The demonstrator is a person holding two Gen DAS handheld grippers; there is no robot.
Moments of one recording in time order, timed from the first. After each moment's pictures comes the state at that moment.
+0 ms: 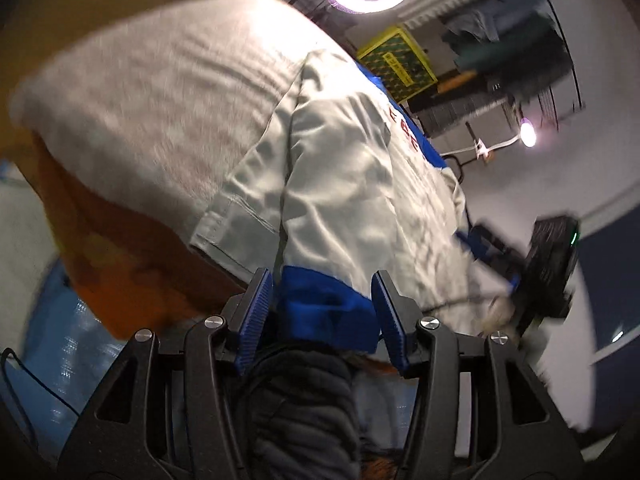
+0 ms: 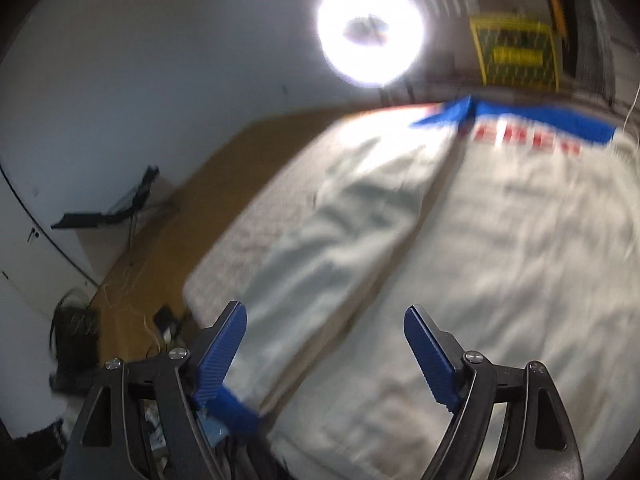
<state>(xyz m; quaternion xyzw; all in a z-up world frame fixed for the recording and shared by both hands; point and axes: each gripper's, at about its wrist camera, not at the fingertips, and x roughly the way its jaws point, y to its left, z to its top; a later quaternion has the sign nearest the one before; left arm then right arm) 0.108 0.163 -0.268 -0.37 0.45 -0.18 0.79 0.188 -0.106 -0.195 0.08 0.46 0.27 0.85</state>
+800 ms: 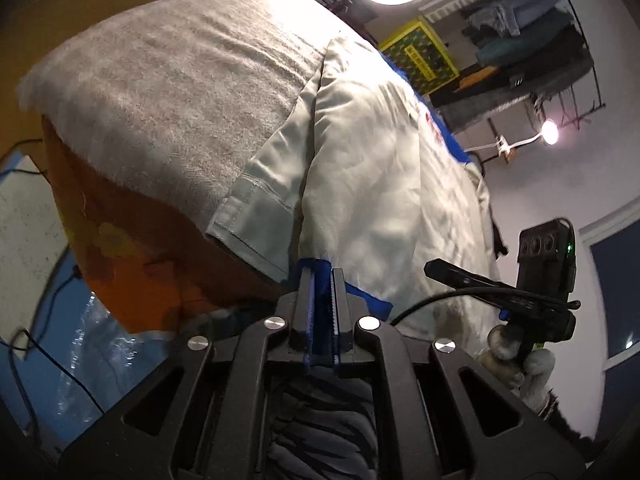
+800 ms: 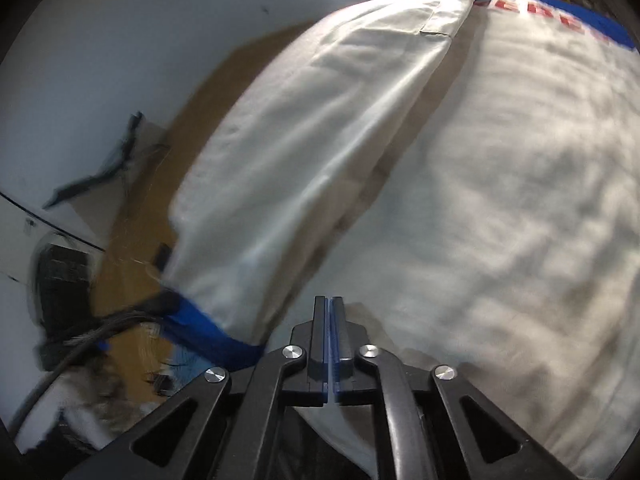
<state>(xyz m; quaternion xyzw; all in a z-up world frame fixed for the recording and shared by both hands) 0.105 0.152 -0.277 -0.35 0.47 -0.14 0.80 0.184 -0.081 -0.268 0.11 0.57 0.28 0.77</state>
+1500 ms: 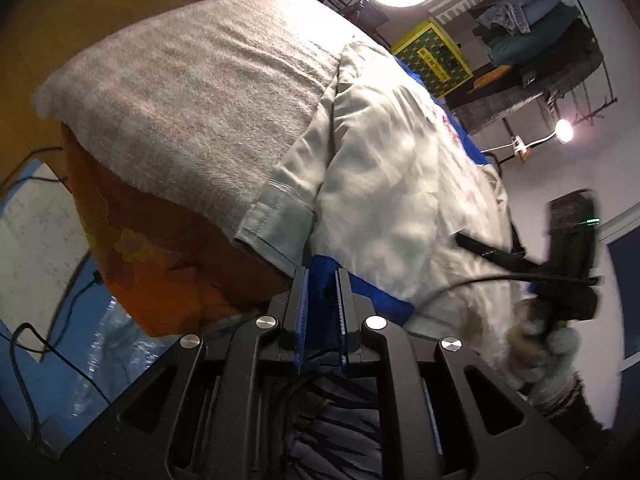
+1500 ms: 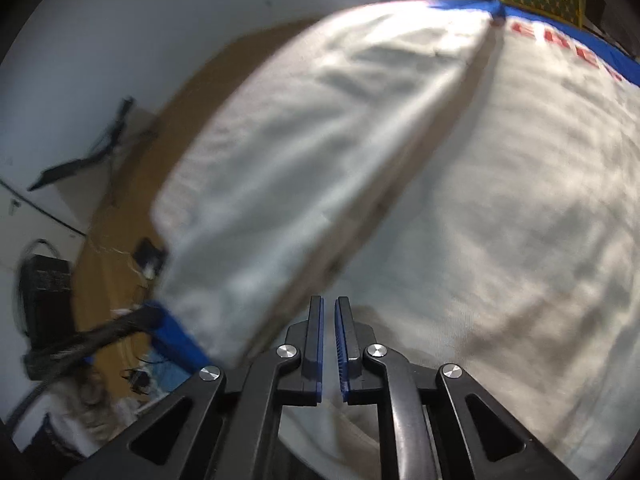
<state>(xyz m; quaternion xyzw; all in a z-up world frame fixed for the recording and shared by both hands) 0.100 0.157 -0.278 -0.32 0.48 -0.10 0.81 0.201 -0.064 -0.253 0.03 0.55 0.28 0.79</state>
